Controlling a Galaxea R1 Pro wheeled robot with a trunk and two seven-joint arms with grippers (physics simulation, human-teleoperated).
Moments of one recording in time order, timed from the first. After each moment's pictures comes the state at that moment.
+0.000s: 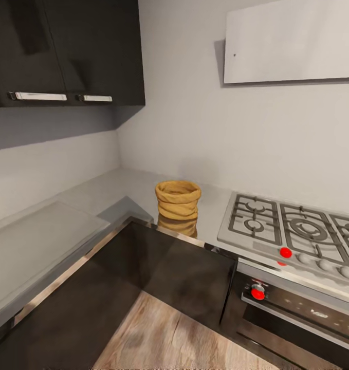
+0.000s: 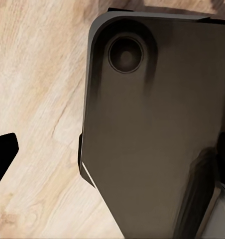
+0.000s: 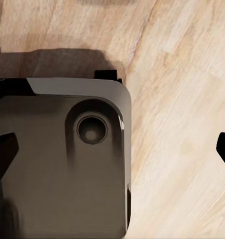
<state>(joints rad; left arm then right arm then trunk) 0.00 0.01 0.01 -0.04 0.11 -0.12 0.03 -0.16 -0.10 -0.75 0.03 0.72 -0.12 0.08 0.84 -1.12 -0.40</state>
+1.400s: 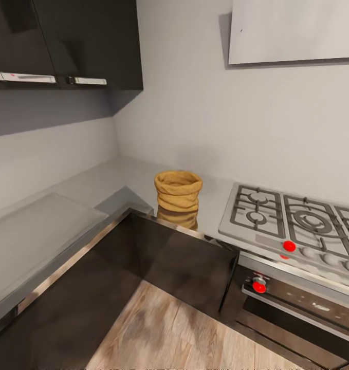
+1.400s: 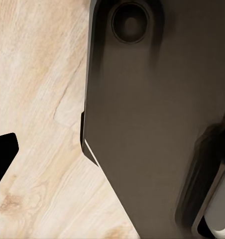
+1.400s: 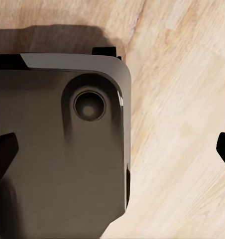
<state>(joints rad) 0.00 0.01 0.01 -0.04 0.11 -0.12 0.03 -0.16 -0.10 -0.75 0.03 0.72 -0.12 0.08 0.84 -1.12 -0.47</state>
